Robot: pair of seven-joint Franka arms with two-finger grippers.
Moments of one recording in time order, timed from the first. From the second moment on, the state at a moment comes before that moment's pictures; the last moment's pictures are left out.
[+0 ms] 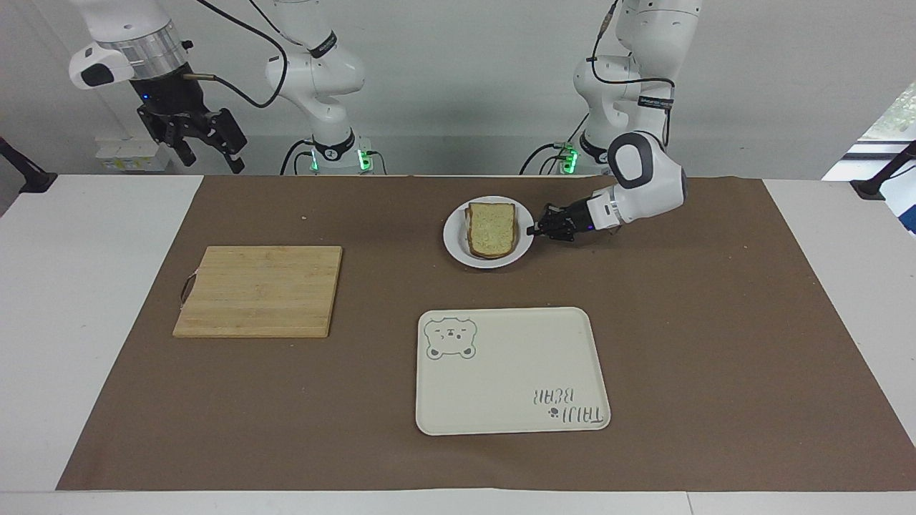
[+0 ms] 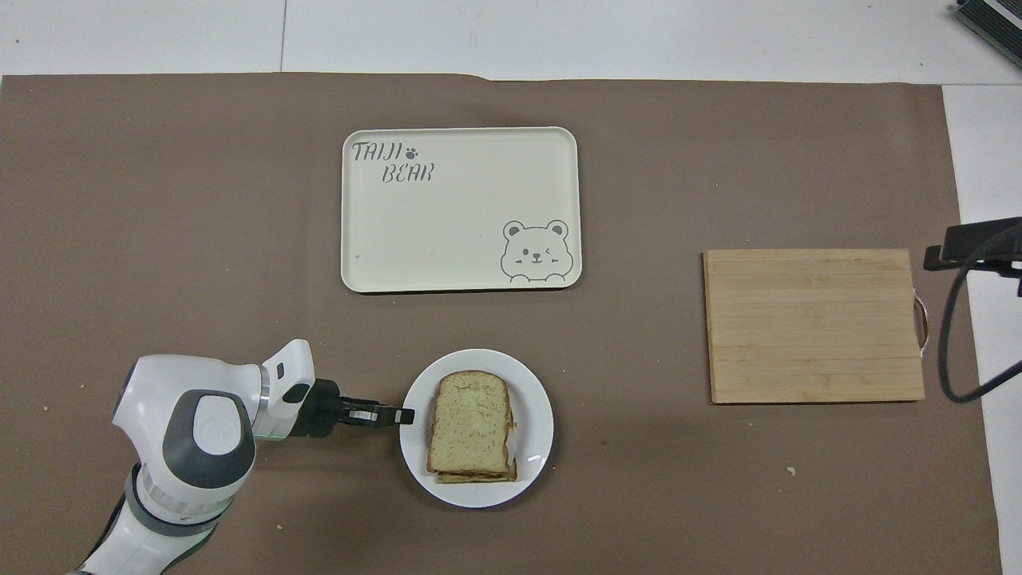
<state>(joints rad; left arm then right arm) -0.13 -0.02 -0.12 -2.49 -1.17 2.06 0.76 0.10 -0.11 -0.18 -1.59 0.05 1.56 0.22</state>
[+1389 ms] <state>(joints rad) -0.02 0.46 -0.11 -1.76 -1.17 2.14 0.50 0.10 -0.08 -0.18 -1.60 -0.04 1.56 -0.03</state>
